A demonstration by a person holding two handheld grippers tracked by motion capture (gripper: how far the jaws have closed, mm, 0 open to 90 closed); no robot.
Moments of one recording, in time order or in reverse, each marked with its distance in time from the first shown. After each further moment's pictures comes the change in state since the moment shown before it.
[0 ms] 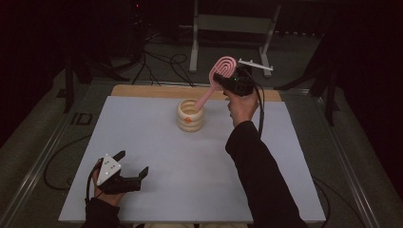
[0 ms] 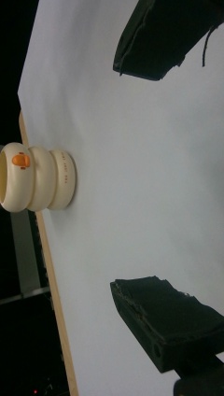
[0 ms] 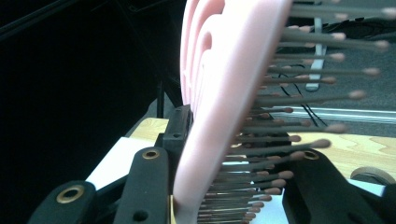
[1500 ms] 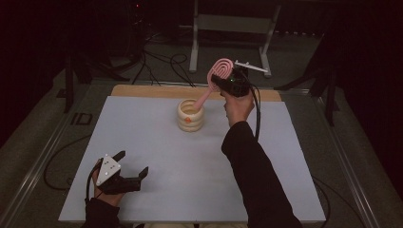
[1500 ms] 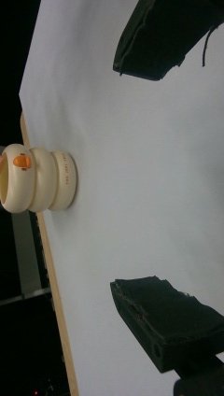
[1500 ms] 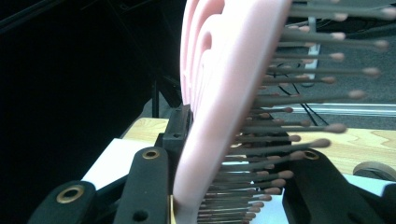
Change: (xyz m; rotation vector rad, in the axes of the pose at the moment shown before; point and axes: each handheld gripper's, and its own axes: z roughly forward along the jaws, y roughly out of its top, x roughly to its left) left arm 0.000 0.000 -0.001 -0.006 -0.003 -0.004; right arm -0.002 -0.008 0.016 0.005 -0.026 0.022
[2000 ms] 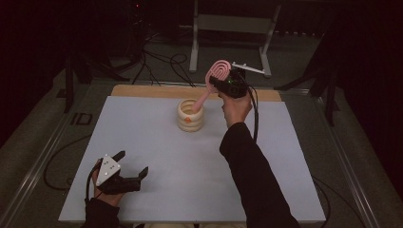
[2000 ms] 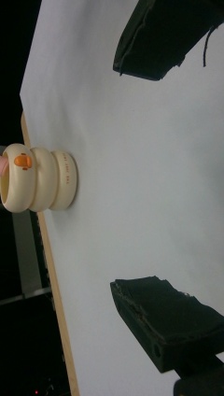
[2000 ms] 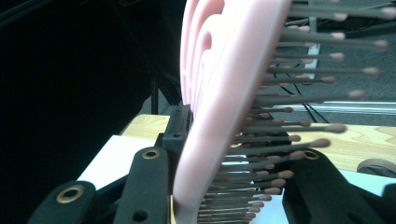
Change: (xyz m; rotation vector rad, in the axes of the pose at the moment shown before) left arm 0.000 0.000 -0.001 -0.002 0.000 0.001; right arm 0.003 -0.006 0.006 0.010 -0.004 -0.004
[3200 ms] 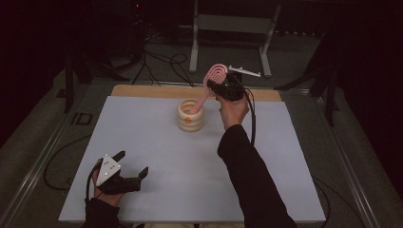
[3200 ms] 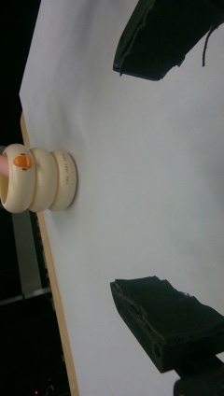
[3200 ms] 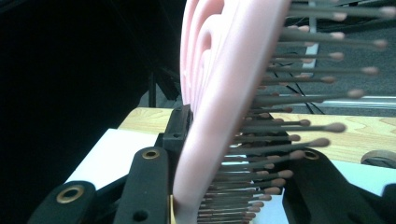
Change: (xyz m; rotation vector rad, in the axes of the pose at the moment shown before) left arm 0.000 0.000 0.000 0.002 0.000 -0.001; right arm 0.000 -0.012 0.009 0.019 -0.009 -0.007
